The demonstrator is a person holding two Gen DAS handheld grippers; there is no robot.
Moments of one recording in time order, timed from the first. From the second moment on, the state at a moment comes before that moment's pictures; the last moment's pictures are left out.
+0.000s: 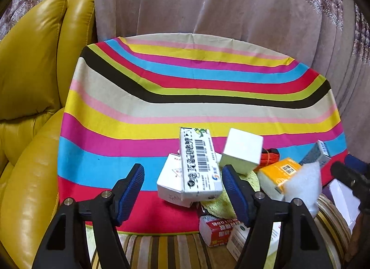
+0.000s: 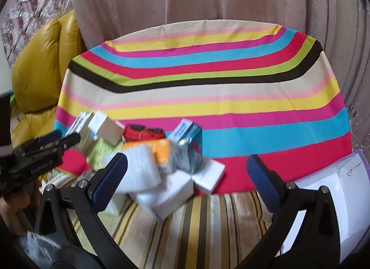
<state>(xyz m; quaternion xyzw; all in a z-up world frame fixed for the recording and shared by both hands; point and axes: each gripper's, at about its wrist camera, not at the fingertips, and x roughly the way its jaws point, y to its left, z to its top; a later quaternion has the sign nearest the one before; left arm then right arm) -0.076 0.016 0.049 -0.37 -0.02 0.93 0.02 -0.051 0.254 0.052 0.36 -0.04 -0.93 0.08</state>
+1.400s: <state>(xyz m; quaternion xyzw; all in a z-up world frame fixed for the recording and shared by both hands) -0.056 0.037 0.070 -0.34 0.00 0.94 0.00 -0.055 0.309 0.049 0.36 -0.20 -0.91 0.07</state>
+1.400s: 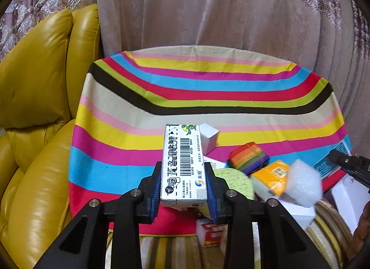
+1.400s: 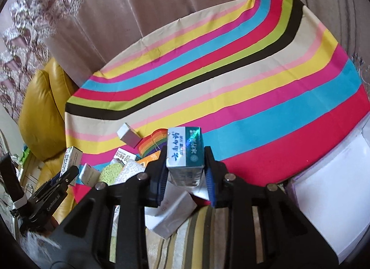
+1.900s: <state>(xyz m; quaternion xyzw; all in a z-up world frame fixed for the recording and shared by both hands) -0.037 0.136 0.086 -0.33 0.06 0.93 0.13 -0.005 0.377 0.042 0.35 -0.25 -0.90 -0.01</state>
